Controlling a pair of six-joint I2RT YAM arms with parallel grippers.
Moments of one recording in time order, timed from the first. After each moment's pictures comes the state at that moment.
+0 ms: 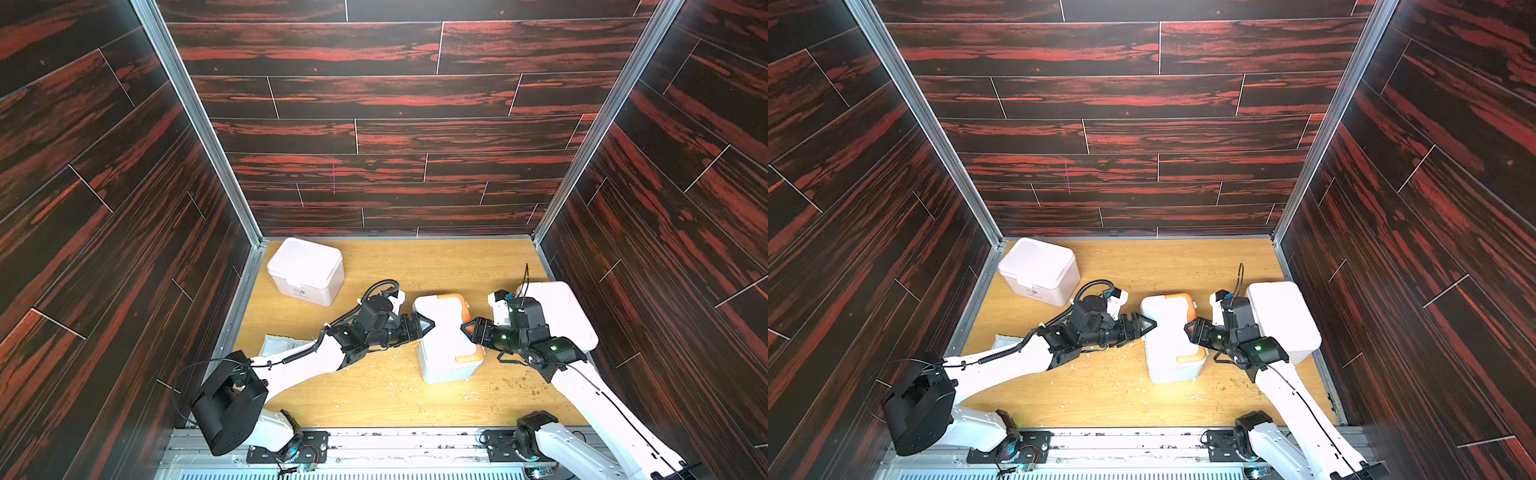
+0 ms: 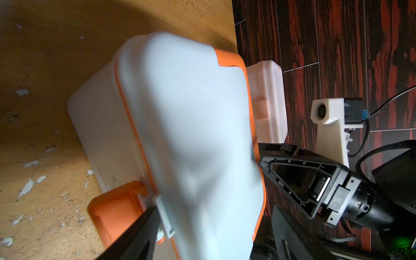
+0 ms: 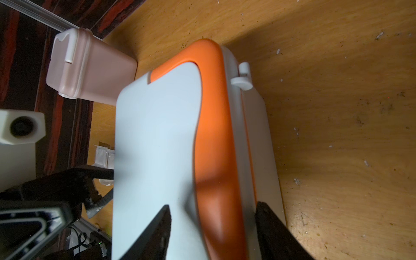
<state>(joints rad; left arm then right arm) -0.80 1.44 0.82 0.15 0.36 -1.05 0.35 0.91 0.71 -0.58 -0.30 0.57</state>
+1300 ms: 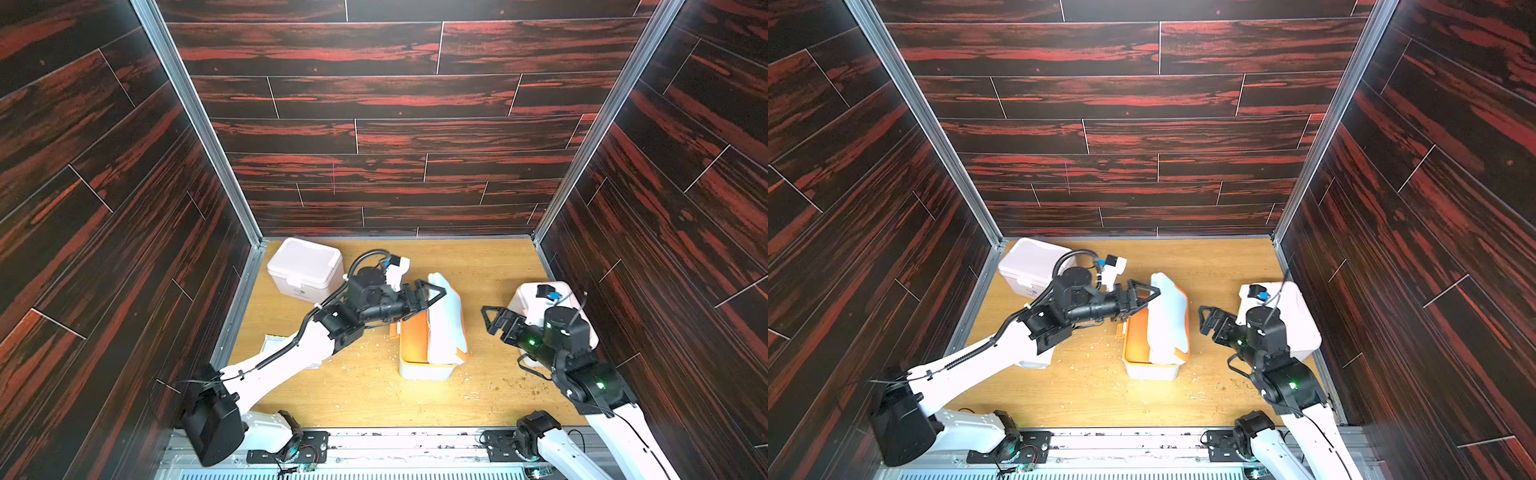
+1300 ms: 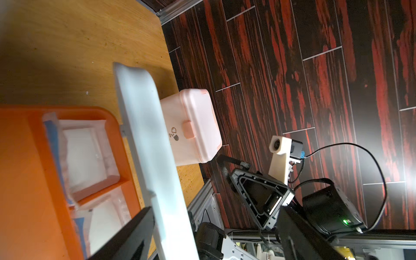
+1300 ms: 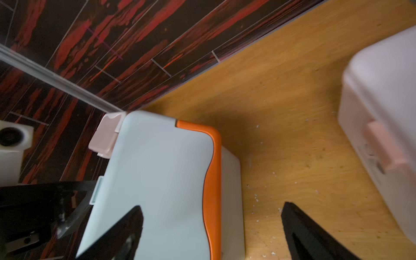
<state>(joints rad) -0.80 1.41 1.16 0.03 0.45 -1.07 0.38 0.62 0.85 -0.71 0.04 0.65</state>
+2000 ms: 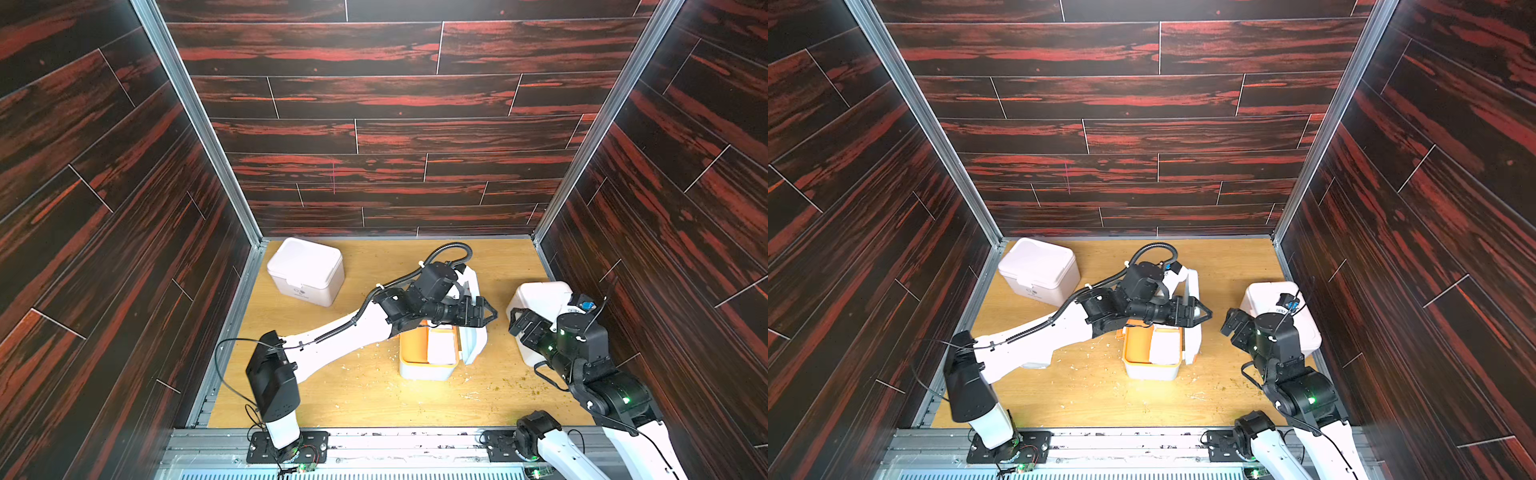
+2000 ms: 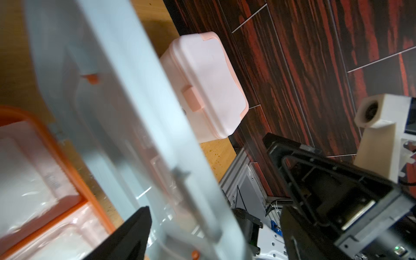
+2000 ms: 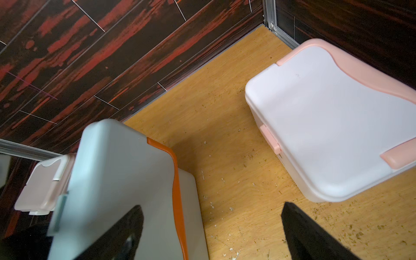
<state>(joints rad) -0.99 1.71 1.56 -0.35 0.33 -0.80 0.38 0.60 0.96 -0.93 0.30 0.70</state>
